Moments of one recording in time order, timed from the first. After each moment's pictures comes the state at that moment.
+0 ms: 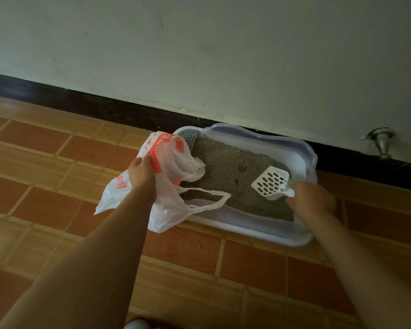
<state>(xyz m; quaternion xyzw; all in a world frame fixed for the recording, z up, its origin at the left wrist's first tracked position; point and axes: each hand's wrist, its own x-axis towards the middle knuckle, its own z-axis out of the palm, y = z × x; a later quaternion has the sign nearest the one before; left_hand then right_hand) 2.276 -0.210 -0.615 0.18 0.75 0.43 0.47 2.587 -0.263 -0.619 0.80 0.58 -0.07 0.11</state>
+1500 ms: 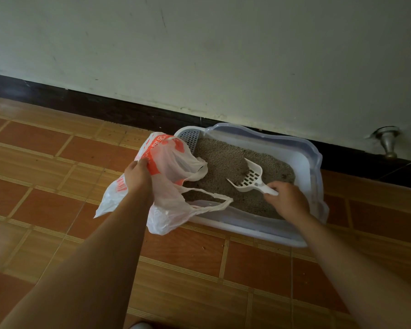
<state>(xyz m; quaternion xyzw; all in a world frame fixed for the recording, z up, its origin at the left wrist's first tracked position) 2.262 -0.208 -0.623 0.16 0.75 0.44 0.47 2.561 -0.253 -0.655 0.76 0.58 -0.26 -0.10</state>
